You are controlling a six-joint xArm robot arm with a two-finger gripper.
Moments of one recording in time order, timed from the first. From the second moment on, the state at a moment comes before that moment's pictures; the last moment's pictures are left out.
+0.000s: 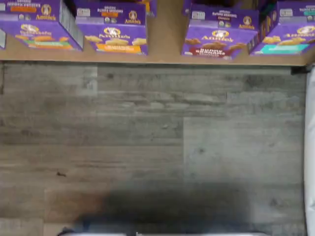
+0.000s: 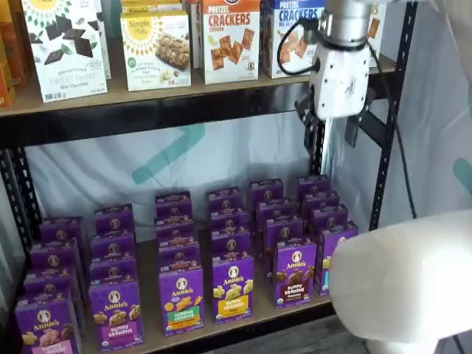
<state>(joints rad) -0.03 -0.81 -0.67 -0.01 1.41 -0.02</state>
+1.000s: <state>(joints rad) -0.06 -0.50 -0.37 0.02 0.84 -0.06</state>
